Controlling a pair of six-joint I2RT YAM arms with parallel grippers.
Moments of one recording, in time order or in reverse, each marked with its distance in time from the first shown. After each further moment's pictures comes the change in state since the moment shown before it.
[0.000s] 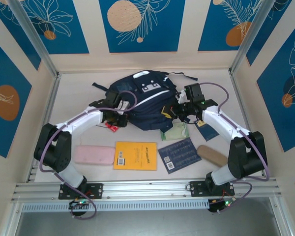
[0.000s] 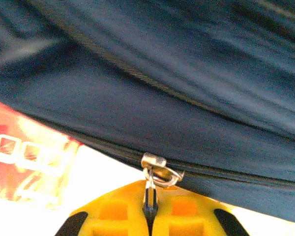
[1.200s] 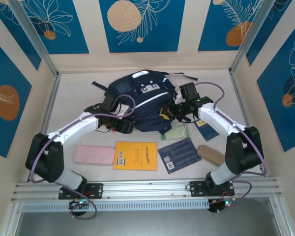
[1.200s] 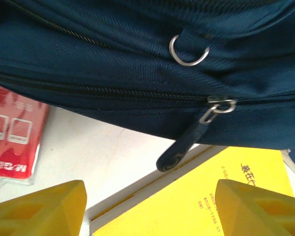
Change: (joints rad) left arm -0.057 -0.117 -0.080 -0.025 0.090 0.034; right arm 0.046 0.067 0.061 -0.076 0.047 0.001
